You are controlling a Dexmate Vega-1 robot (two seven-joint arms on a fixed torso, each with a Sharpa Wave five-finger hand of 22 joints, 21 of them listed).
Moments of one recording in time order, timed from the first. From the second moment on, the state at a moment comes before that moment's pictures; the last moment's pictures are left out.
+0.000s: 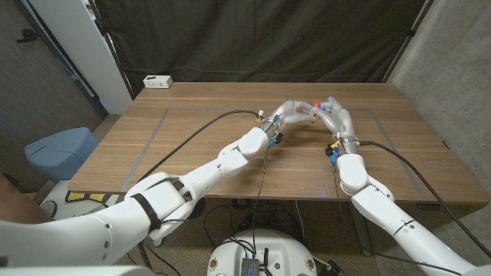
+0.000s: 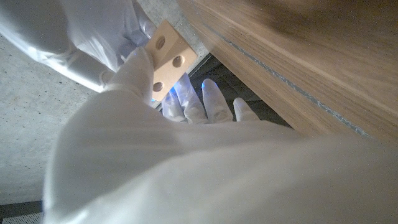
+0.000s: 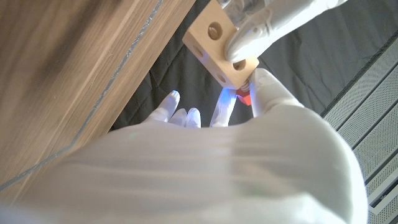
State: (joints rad) left arm 0.44 0.07 0.85 -0.84 -0.04 -0.51 0.09; left_hand 1.00 -0.01 0.41 -0.16 0.19 0.74 -0.05 0.59 0.18 0.81 -0.17 0.45 0.62 0.52 -0.05 0.23 0.30 0.13 0.12 0.20 0.18; right arm -1.10 -0.54 -0.35 -1.70 0.11 0.19 -0.57; right_hand 0.84 -0.08 0.44 -0.16 0.31 0.52 -0.07 0.88 0.35 0.17 0.03 0.20 0.21 0.09 -0.03 0.21 0.22 0.34 -0.04 0.18 0.16
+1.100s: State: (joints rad) left arm 0.42 0.04 0.85 -0.78 -0.05 -0.53 0.09; left_hand 0.97 0.04 0.38 -0.15 0.27 0.69 -0.10 0.53 0.22 0.73 -0.20 0.43 0.64 0.47 -0.05 0.22 0.32 0.12 0.17 0.20 0.18; right arm -1.09 -0.55 -0.34 -1.68 0.14 0.20 -0.52; right_hand 0.80 -0.10 0.43 -0.15 0.31 0.42 -0.05 0.81 0.30 0.13 0.04 0.19 0.21 0.05 -0.01 0.21 0.22 0.31 -0.04 0.18 0.17
